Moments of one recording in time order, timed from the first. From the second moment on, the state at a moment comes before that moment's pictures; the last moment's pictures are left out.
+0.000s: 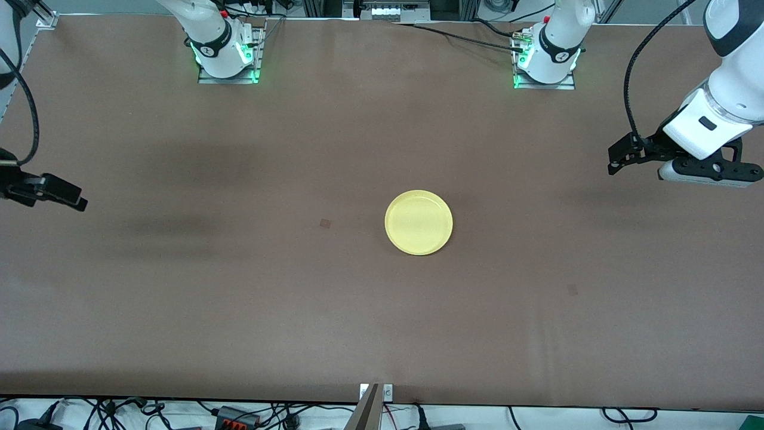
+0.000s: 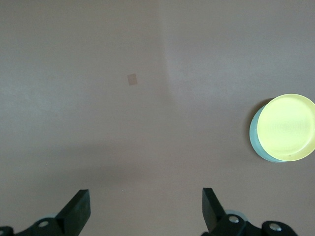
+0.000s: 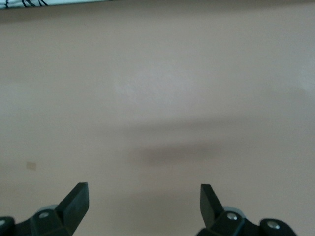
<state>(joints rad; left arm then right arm) 0.06 -0.02 -0.13 -1.77 -0.04 1.81 0.01 0.06 0.23 -0.13 -1.38 0.03 1.65 0.01</state>
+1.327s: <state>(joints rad) 0.06 -0.02 -0.13 -1.77 -0.04 1.81 0.01 0.06 0.02 -0.11 -1.67 0.00 1.70 -0.03</state>
